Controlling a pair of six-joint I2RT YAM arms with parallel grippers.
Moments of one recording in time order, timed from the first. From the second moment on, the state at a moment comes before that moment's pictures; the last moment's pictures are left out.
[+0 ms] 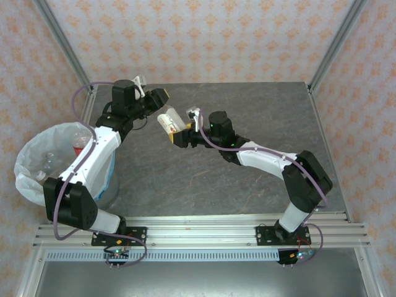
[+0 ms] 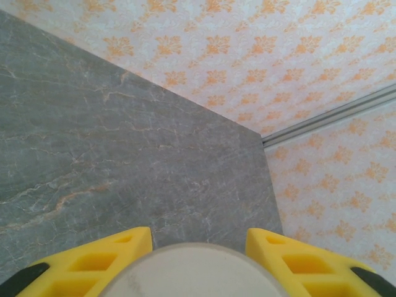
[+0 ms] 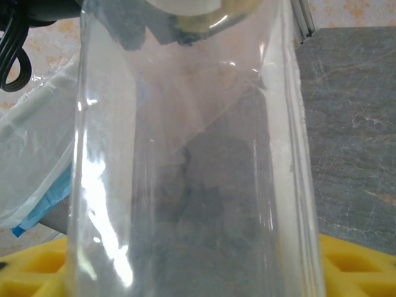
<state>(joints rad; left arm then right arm) -0.16 1.43 1.26 -0.25 0.34 -0.75 0.72 1.66 1.07 0.37 -0.53 0.43</state>
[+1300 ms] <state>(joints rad) -0.15 1.06 1.77 -1.11 -0.96 -0.26 0.62 1.49 0.96 0.18 0.31 0.43</state>
